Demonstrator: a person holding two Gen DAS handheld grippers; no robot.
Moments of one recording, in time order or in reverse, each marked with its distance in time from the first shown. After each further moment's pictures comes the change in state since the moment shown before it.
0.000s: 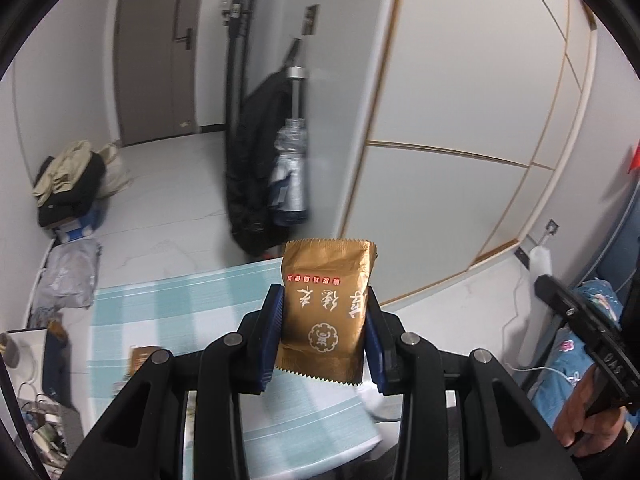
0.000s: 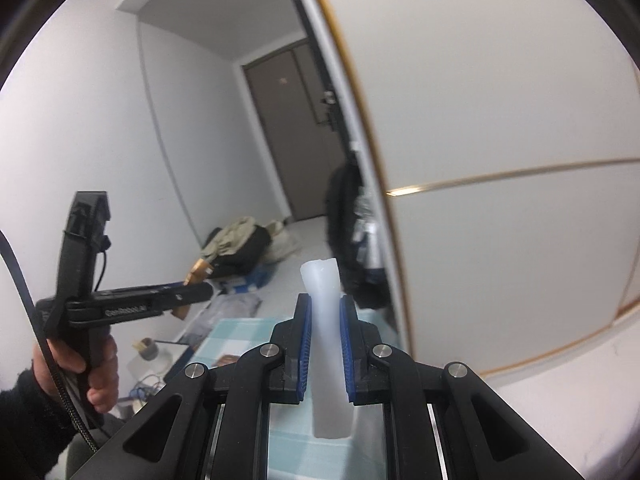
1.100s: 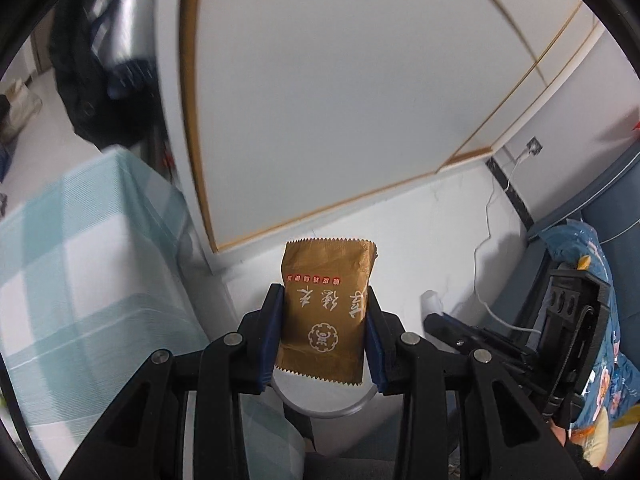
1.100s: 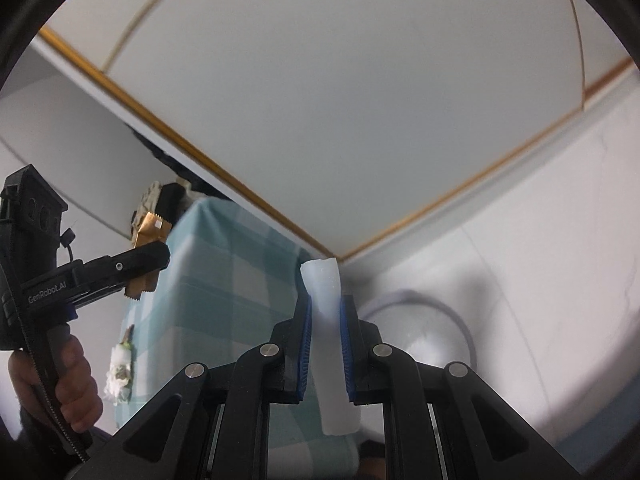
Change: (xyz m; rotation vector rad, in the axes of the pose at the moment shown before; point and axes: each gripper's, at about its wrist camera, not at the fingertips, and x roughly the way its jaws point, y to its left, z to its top) left arm 0.216 -0.103 -0.053 0.015 0.445 -0.179; right arm 0.139 -0.237 -0.157 0.510 0.407 -0.096
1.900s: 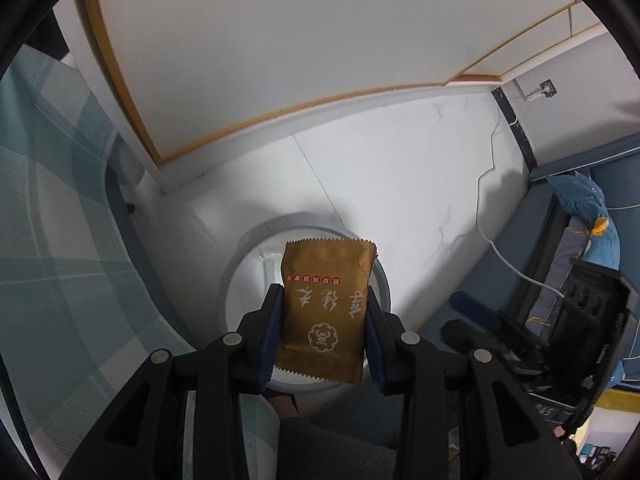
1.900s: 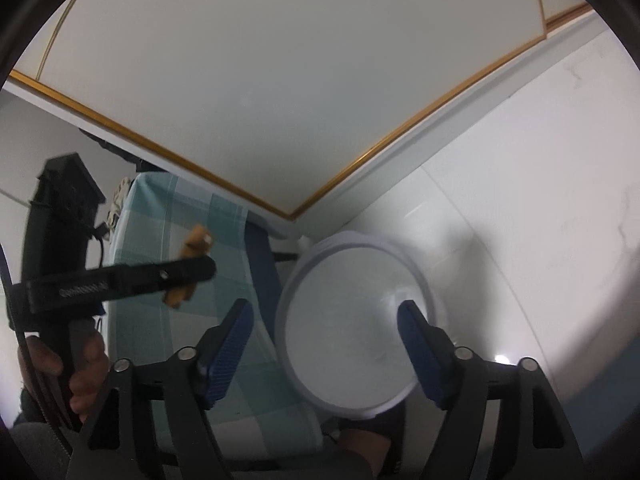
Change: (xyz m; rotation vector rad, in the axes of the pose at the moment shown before) left arm 0.093 -0.010 -0.019 -0.019 0.331 -0.073; right arm 0.005 -0.062 -0.034 0.093 0.072 -0.077
